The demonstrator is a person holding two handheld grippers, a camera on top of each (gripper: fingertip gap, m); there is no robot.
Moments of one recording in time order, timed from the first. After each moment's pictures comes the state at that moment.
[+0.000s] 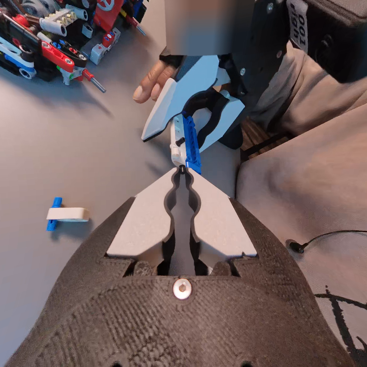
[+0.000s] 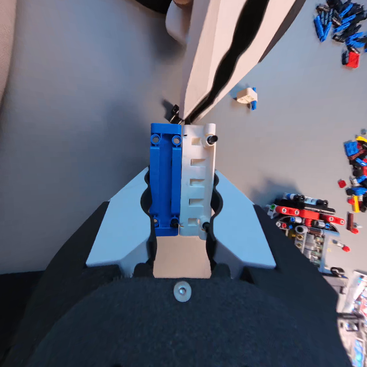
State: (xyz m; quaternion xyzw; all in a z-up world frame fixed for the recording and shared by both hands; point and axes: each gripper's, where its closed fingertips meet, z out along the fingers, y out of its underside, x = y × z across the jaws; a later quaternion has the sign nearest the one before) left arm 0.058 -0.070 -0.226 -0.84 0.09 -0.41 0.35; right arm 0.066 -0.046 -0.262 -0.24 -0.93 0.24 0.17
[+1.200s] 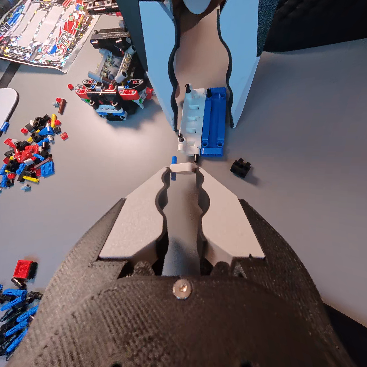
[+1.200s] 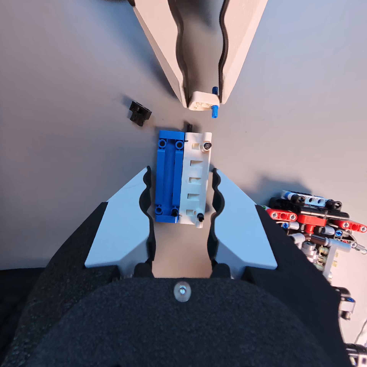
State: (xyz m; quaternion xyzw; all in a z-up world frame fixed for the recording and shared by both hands) left arm -0.002 -0.056 -0.258 -0.85 0.30 -0.05 0.43; right arm 0.039 -0.030 -0.275 -0.30 -0.93 0.21 0.07
